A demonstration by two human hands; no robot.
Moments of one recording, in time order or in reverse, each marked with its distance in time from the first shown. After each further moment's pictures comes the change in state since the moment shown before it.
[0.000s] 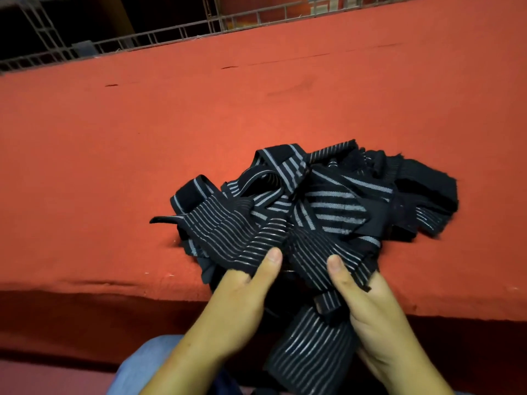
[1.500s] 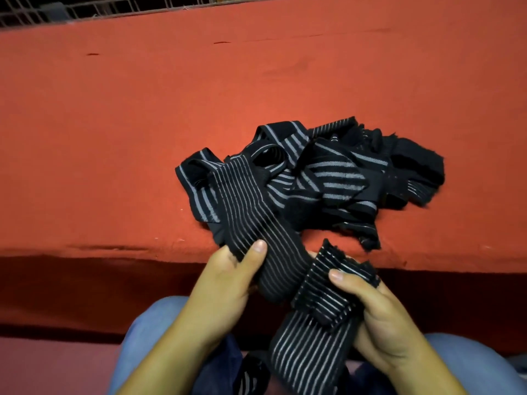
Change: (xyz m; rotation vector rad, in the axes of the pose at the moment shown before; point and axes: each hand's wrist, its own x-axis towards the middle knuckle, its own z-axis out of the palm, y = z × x) left_hand -0.039 -0.028 -0.026 -0.334 0.017 -0.167; right_hand -0.046 0.018 -0.005 0.246 -0.207 0.219
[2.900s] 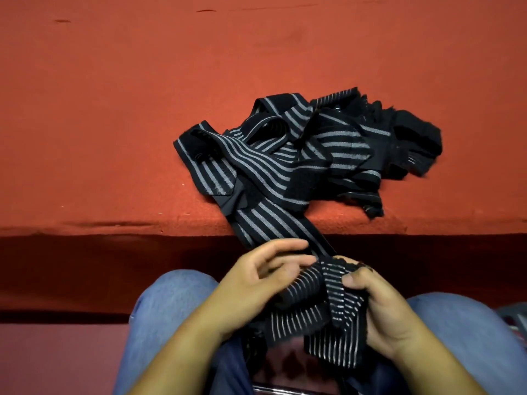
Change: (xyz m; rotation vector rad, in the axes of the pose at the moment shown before) left_hand -0.025 -0.029 -0.015 0.104 -0.365 -0.152; right_hand -0.013 0.044 -0.021 0.060 -0.021 0.116
